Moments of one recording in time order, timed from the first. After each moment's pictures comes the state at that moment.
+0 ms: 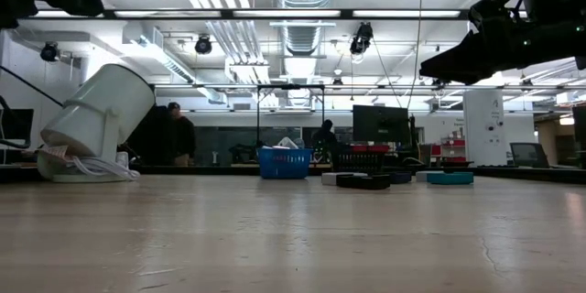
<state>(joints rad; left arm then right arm) -0.53 0.11 0.01 0.29 -0.09 0.42 -0.41 0.52 0.12 0.29 -0.05 -0.06</state>
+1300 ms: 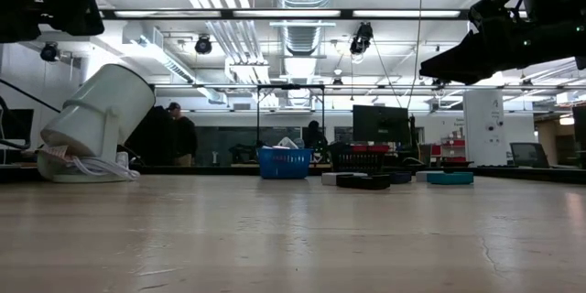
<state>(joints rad) -0.53 0.00 0.01 0.06 -0.18 0.42 -0.41 0.52 0.12 0.29 -0.05 -0.06</state>
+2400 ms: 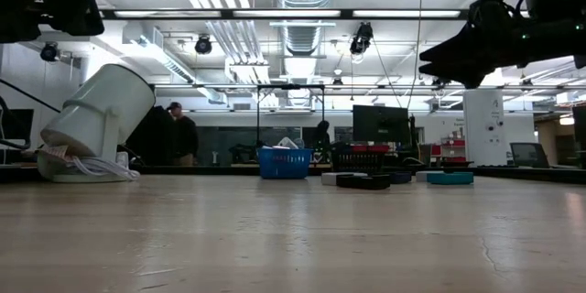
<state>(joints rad) -0.53 0.00 0.01 0.06 -0.19 0.42 -0.41 0.52 0.12 0.32 -0.05 0.12</state>
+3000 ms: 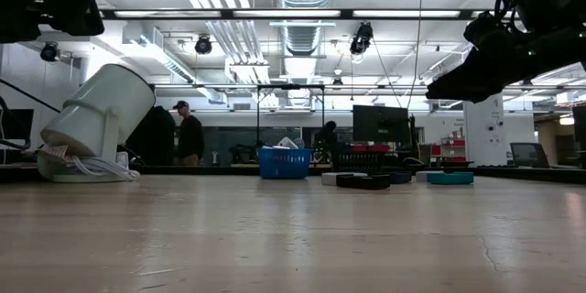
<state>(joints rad) -0.53 0.00 0.01 0.06 -0.19 0.42 -0.41 0.52 0.12 0.13 -0.06 0.02</state>
